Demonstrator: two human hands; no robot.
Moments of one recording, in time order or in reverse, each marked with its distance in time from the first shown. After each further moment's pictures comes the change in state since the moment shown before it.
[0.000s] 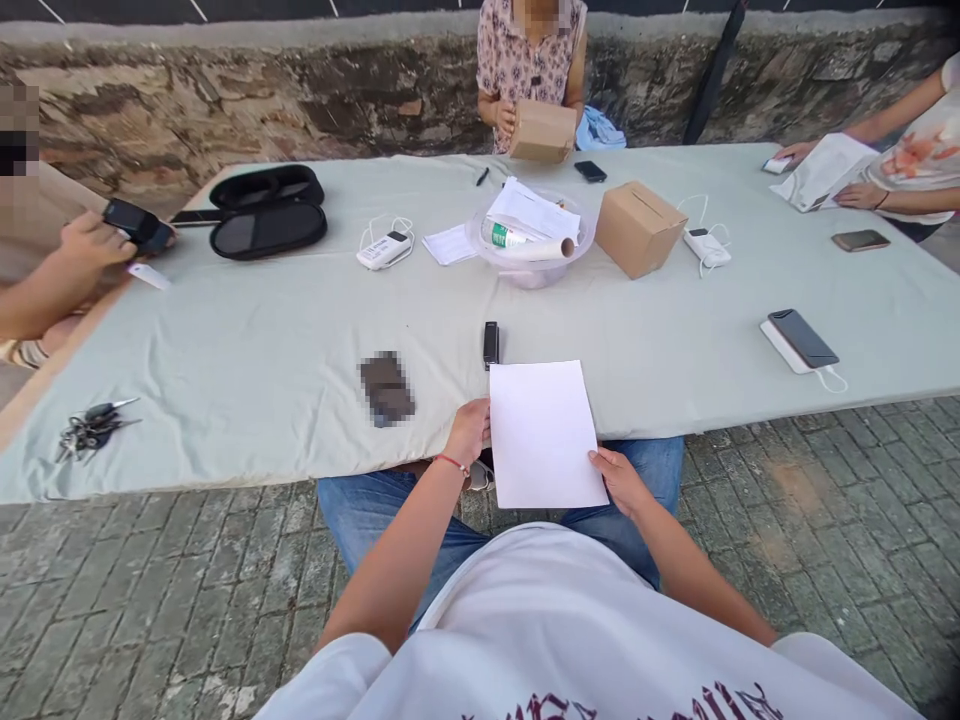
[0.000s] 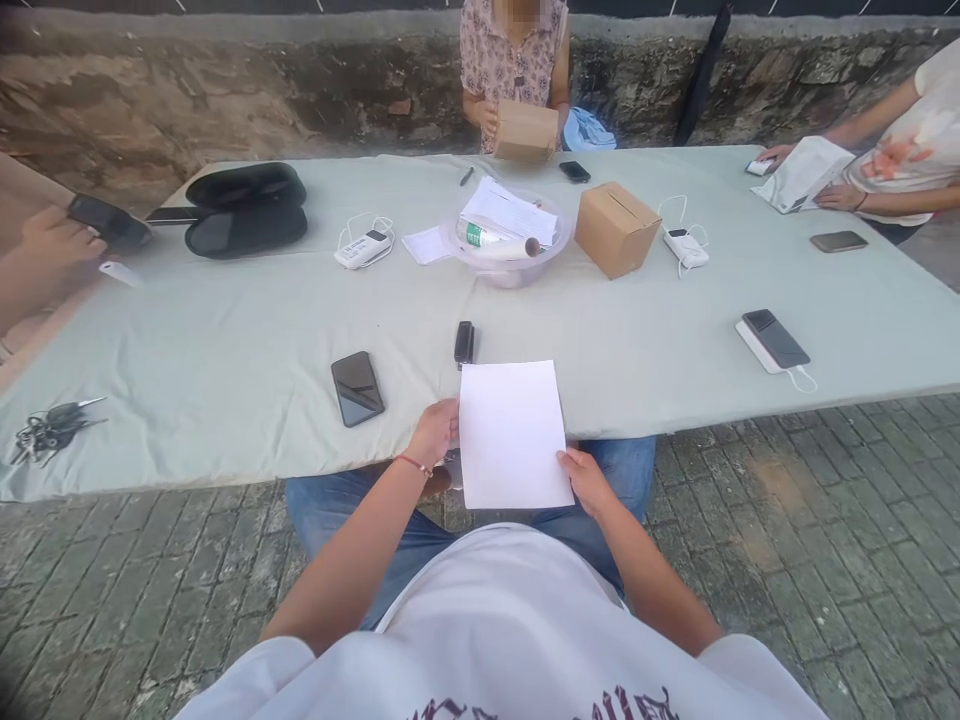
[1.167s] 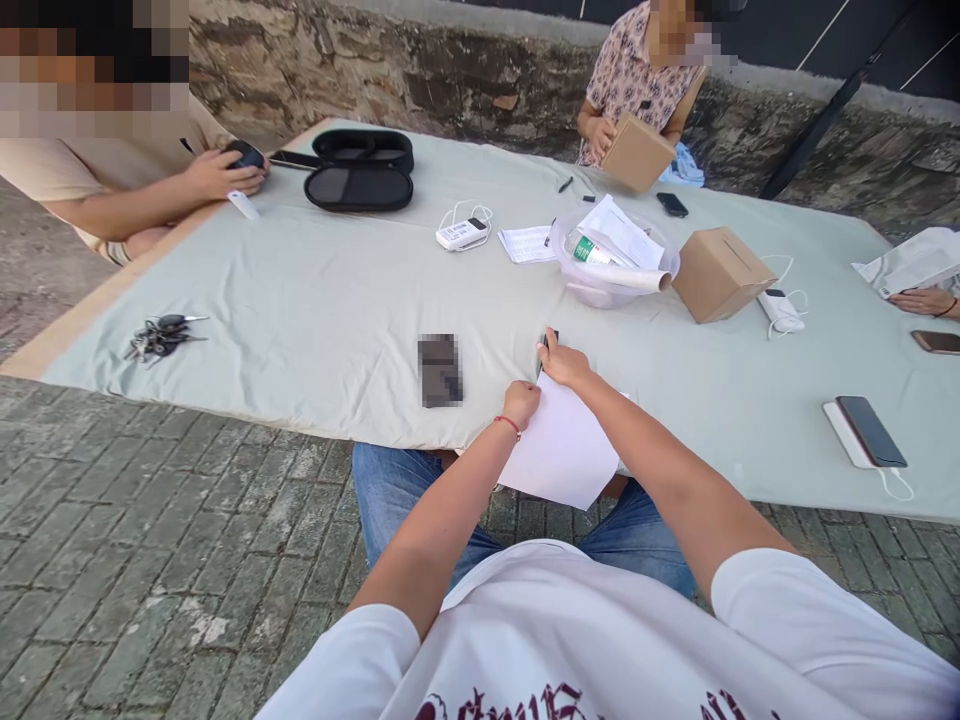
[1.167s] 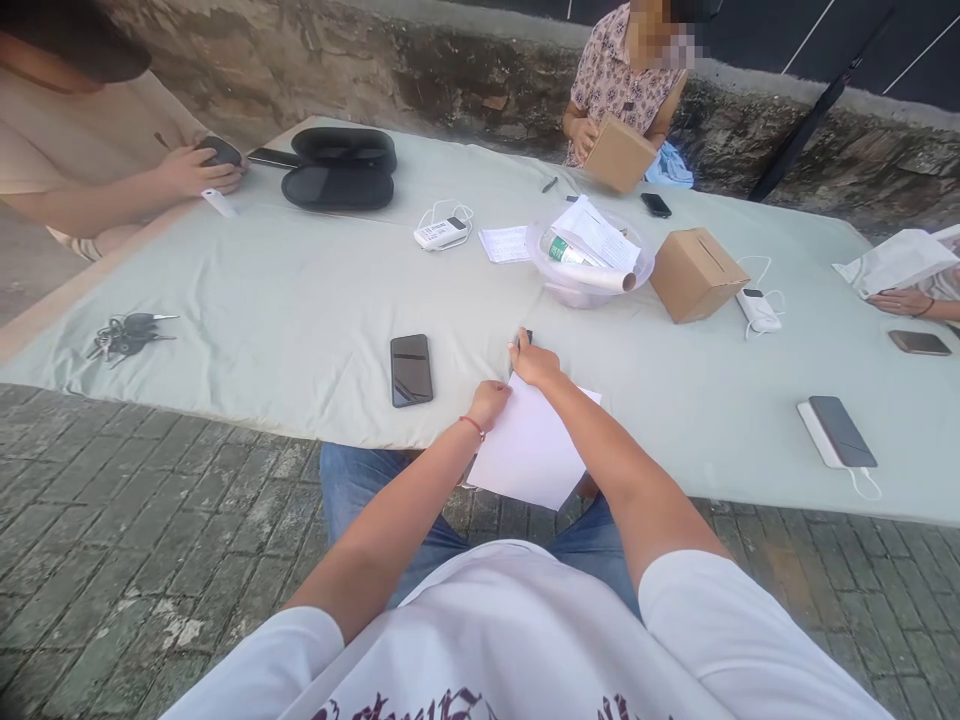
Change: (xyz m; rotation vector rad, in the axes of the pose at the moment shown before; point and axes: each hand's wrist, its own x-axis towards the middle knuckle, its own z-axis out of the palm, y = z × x) left_hand 0.050 0.035 0.011 0.298 0.138 0.092; right_hand 0.206 -0.173 0.183 -1.517 -0.053 -0.281
